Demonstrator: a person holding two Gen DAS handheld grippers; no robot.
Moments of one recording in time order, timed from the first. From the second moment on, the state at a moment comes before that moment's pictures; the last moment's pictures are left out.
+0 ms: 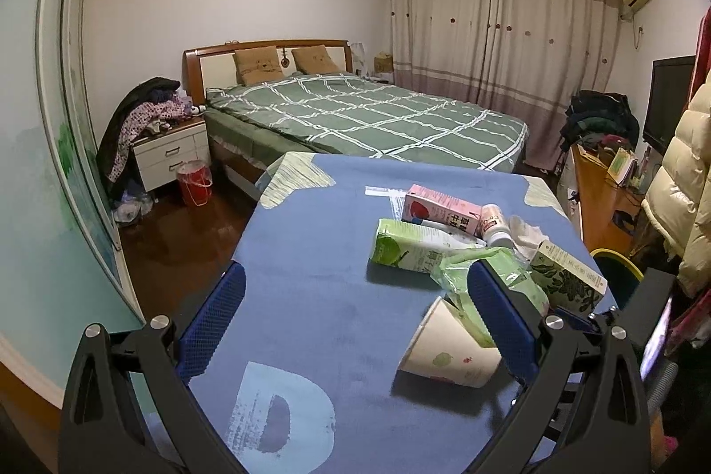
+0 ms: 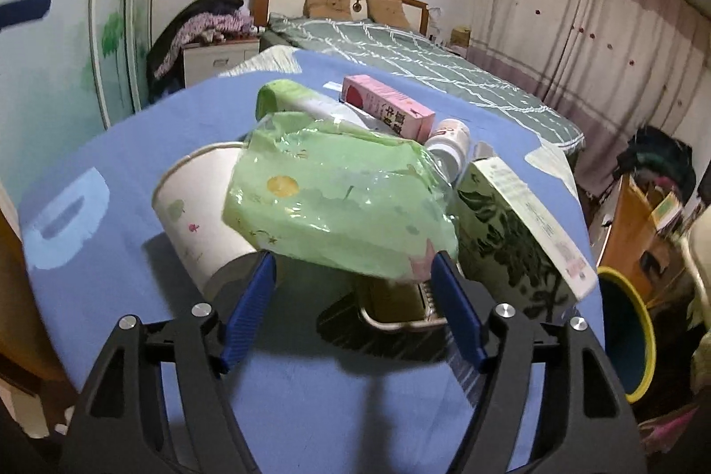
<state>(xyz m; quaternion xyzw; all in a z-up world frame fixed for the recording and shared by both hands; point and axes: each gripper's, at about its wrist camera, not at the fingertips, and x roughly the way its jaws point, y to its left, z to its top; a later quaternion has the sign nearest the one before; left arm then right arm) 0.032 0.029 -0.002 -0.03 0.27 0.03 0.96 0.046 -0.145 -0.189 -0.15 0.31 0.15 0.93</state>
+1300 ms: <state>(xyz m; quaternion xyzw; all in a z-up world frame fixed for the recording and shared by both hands) 0.068 -0.023 -0.044 -0.01 0.33 -0.02 0.94 0.056 -0.269 -0.102 0.03 0.19 0.14 0.97</state>
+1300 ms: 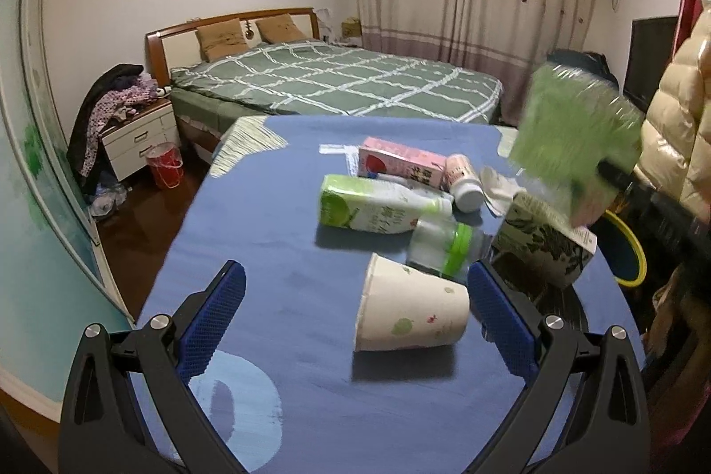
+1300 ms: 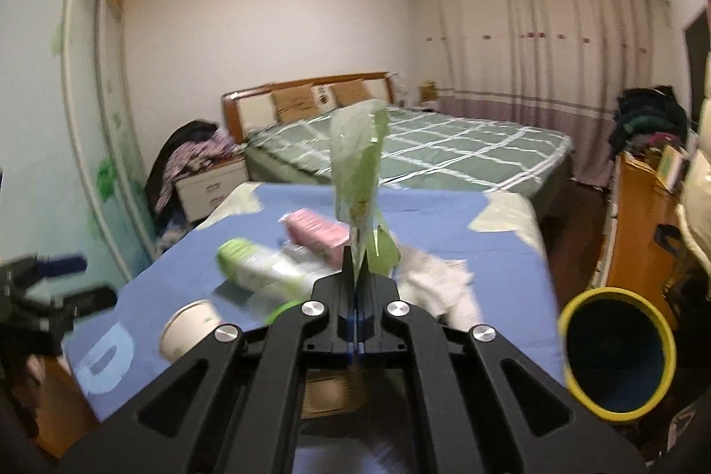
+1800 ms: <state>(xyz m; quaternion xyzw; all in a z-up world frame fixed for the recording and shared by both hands) 0.091 -0.036 -0.067 0.00 0.35 -0.02 0.94 0.108 -0.448 -0.145 0.10 0.25 -0.10 0.96</state>
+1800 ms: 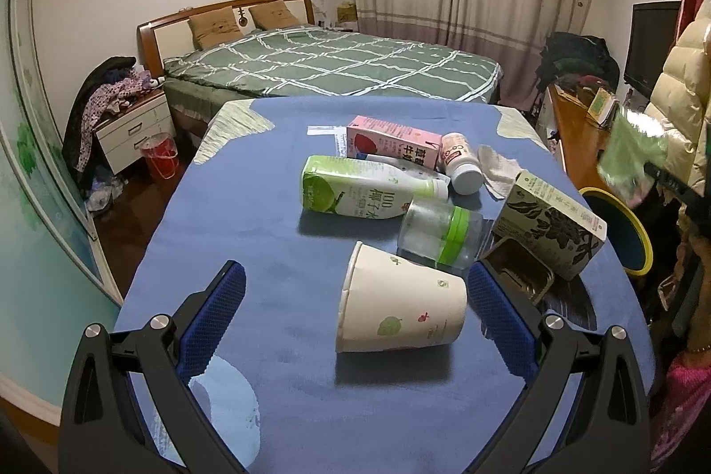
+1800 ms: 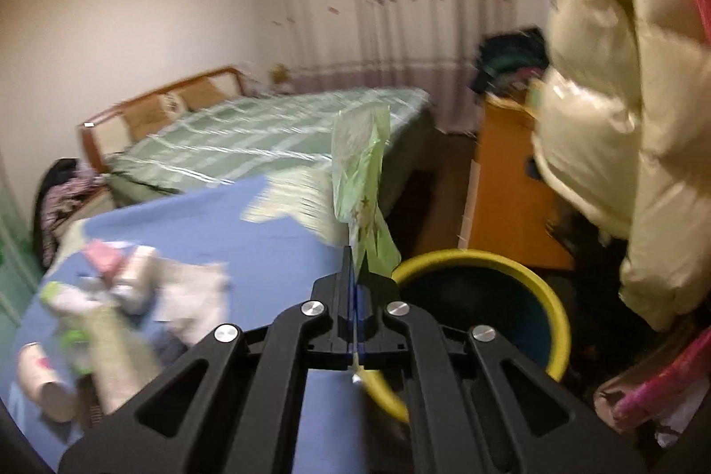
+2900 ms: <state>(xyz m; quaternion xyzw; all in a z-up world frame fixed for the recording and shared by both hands) 0.135 -0.021 -0.135 -0.04 0.44 -0.12 0.89 0.131 -0.477 -0.202 0.13 0.31 -0.16 0.93</state>
